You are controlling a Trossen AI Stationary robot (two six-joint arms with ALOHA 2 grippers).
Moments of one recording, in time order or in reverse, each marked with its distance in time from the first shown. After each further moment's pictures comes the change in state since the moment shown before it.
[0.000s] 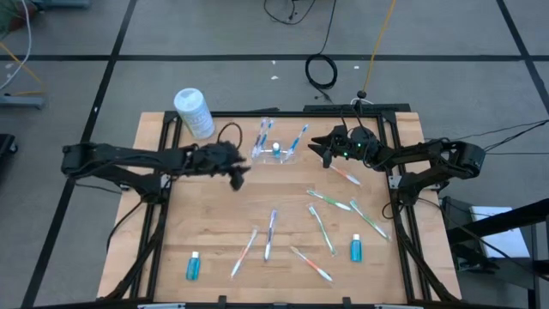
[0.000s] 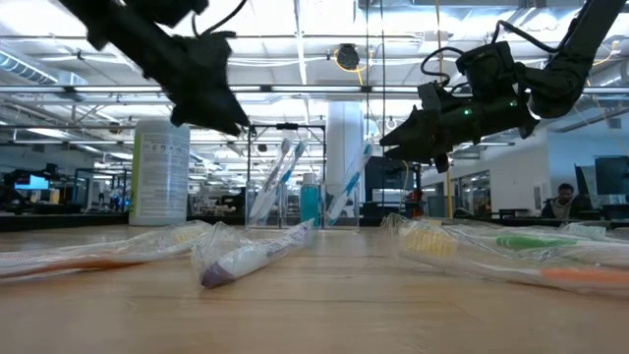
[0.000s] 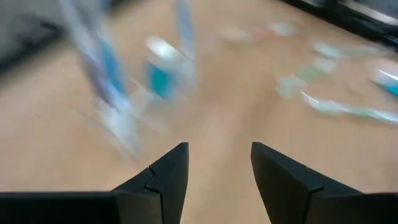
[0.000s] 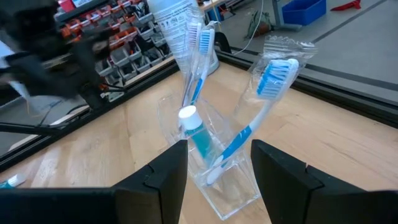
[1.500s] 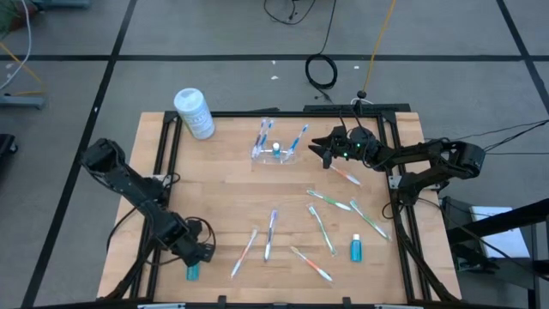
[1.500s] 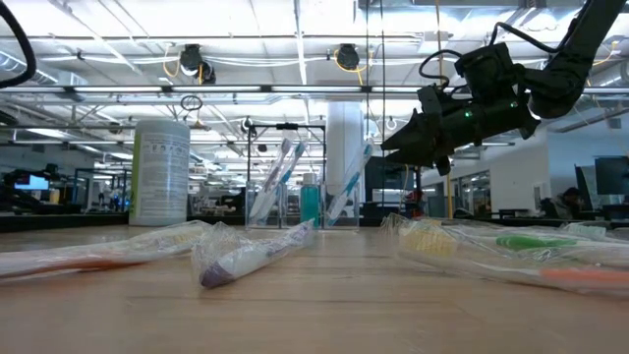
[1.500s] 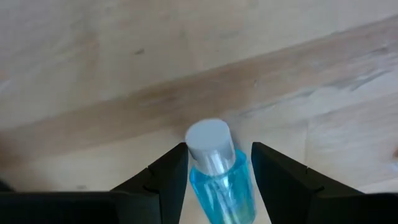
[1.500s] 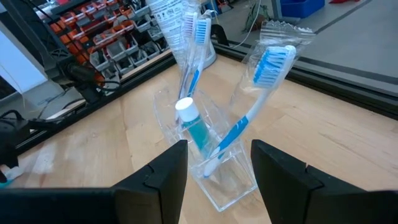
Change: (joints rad) left arm -0.912 0.286 0.000 -0.370 0.328 -1.751; right arm 0.000 0.000 0.000 -0.029 0.002 -0.003
